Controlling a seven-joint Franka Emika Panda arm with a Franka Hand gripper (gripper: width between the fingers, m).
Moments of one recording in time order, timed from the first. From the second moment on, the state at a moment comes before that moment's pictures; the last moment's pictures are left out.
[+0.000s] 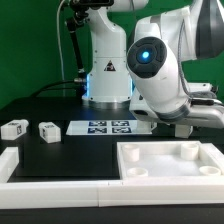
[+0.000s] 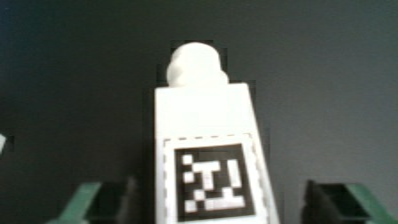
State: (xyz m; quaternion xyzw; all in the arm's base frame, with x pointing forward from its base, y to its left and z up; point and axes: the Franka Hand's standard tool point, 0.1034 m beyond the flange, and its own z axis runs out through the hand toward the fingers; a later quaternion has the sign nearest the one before) arm 0.361 0.154 0.008 -0.87 0.23 0.40 0.14
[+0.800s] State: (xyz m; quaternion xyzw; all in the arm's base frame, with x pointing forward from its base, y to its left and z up) arm 0.367 0.149 0.014 -0.88 0.23 0.40 0.14
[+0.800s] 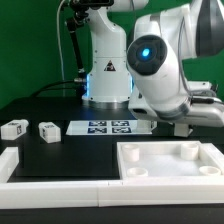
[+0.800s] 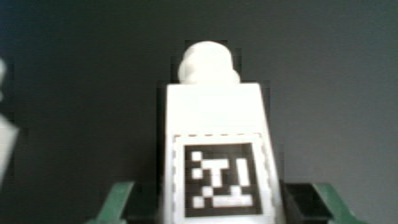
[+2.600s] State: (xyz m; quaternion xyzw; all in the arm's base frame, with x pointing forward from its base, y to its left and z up) arm 0.539 0.091 0.136 -0.98 0.13 -0.13 0.07
